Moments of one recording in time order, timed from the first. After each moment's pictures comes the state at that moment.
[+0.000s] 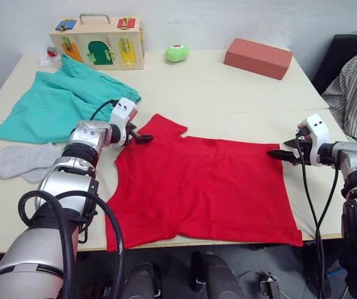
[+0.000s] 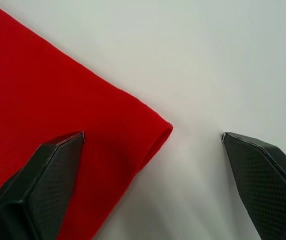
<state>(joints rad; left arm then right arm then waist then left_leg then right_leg) -1.25 0.44 -0.09 1.31 0.01 0.25 -0.67 -1.03 -0.77 -0.01 1.26 0.05 0.18 1.07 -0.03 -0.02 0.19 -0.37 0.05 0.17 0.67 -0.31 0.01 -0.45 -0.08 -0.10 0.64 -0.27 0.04</state>
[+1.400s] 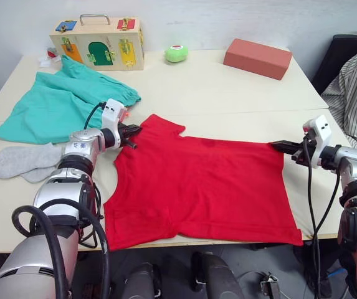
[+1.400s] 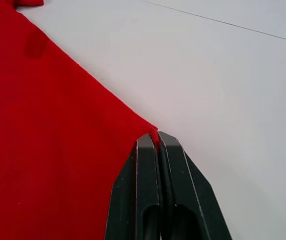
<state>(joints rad) -1.14 0.45 0.14 1.31 -0.02 0.07 -0.75 -0.91 -0.77 -0.18 1.19 0.13 0.00 1.22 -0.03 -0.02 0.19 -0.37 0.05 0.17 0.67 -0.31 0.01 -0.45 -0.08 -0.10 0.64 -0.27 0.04</state>
